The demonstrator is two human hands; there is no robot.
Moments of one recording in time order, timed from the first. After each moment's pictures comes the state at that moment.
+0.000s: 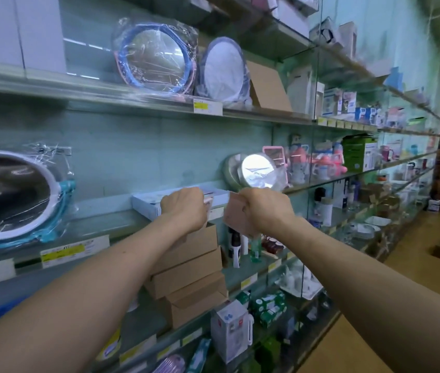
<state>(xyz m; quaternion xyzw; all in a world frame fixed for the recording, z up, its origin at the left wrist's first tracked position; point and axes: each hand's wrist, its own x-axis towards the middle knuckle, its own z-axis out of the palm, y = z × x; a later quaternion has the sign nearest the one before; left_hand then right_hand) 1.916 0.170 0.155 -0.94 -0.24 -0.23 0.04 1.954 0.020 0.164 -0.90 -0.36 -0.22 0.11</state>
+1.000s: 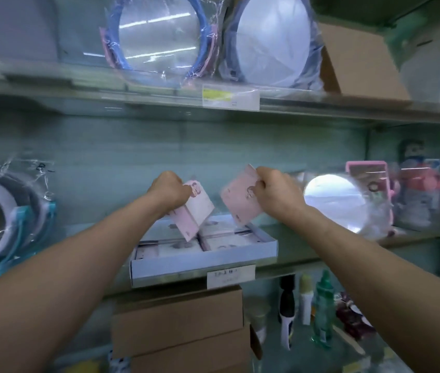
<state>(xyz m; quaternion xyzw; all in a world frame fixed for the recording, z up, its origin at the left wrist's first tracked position) 2.077 0.332 0.201 -0.80 -0.41 -0.35 -0.25 2.221 0.180 0.197 -0.79 -0.48 -0.20 0.32</state>
